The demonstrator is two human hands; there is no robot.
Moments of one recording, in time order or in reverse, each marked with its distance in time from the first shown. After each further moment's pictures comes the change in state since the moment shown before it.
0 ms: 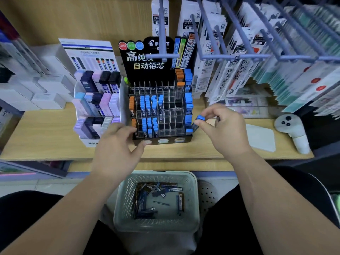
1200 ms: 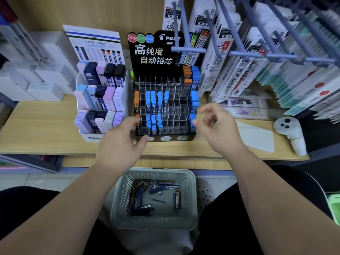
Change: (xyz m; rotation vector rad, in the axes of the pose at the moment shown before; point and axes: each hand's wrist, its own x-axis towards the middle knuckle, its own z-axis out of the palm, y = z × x) left_hand 0.007 -0.016 0.009 -0.096 -0.058 -0.054; right_hand 0.003 -0.002 0.020 0.130 -0.142 0.098
